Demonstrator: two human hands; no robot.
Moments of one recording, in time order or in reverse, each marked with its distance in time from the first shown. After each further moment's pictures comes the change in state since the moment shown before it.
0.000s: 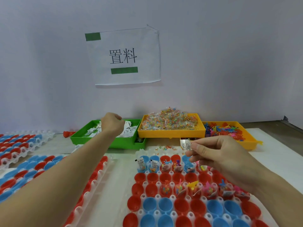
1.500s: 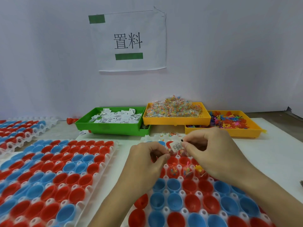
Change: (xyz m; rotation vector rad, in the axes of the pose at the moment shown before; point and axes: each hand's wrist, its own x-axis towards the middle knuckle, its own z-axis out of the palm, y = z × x) left_hand -0.189 -0.014 -0.021 -0.183 -0.389 0.431; right_hand -0.008 0.010 0.048 -0.629 0.175 -0.320
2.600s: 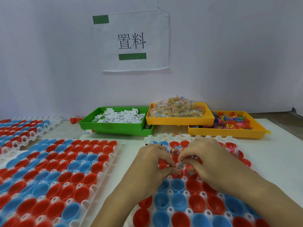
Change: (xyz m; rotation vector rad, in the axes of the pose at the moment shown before) left_hand 0.002 -0.003 -0.002 0.233 -0.155 0.104; right_hand -0.004 0.006 0.009 -0.373 -0.283 -0.148
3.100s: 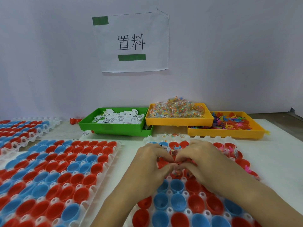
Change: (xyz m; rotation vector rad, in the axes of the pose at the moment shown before) left_hand -0.001 -0.002 0.000 -0.040 0.062 0.060; right_hand 0.001 -0.006 0.003 -0.022 -0.065 0.002
